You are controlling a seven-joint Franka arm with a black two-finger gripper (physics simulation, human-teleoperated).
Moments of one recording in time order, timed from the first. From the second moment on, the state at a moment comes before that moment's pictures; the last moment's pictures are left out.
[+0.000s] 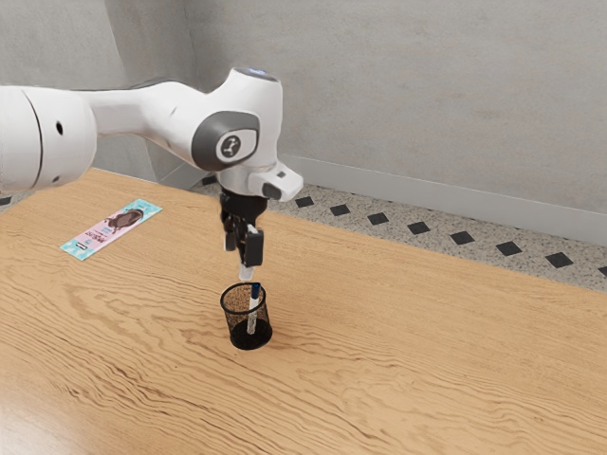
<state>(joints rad) -0.13 0.25 -0.06 -1.72 0.13 1.72 0.43</state>
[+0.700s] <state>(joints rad) -0.16 0.43 -0.09 -1.64 0.26 1.74 0.53</state>
